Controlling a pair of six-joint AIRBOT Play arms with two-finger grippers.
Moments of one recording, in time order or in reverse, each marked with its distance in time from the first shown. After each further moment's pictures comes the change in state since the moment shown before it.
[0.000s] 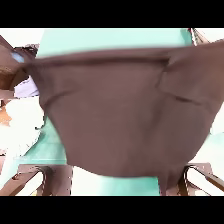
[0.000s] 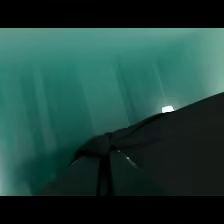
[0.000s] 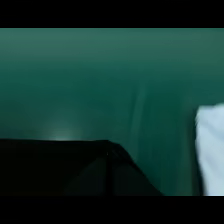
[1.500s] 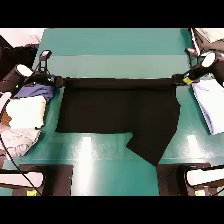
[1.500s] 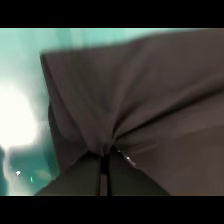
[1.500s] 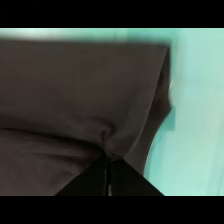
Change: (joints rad) left arm -0.072 -0.557 -0.121 0.069 0.502 0.327; right arm 0.227 -0.458 -0.348 -0.251 -0.437 0.095
